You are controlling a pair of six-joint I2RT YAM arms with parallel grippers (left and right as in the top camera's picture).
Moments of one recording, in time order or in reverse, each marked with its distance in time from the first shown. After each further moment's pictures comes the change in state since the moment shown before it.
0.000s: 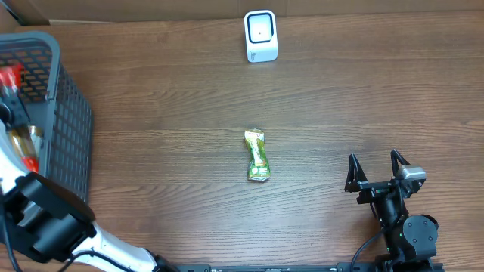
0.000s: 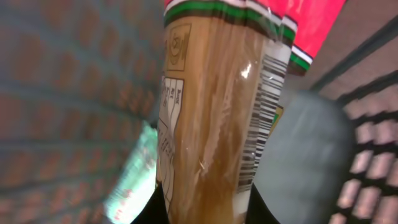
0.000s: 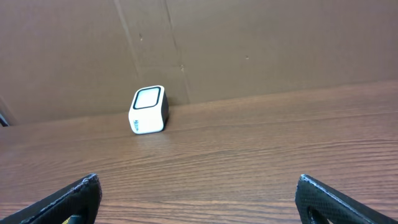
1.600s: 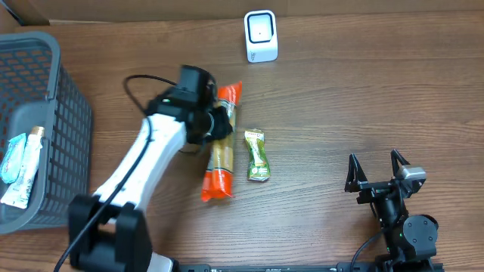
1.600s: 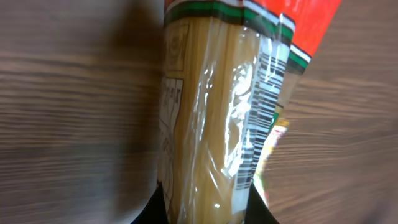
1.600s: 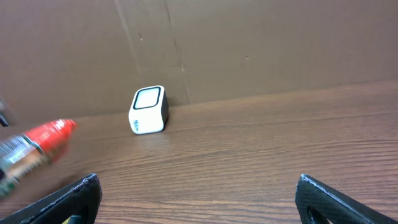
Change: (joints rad) left arm -1.021 -0.289 -0.596 0.032 0.262 -0.739; right arm 0.000 0.000 0.000 0.000 0.000 0.000
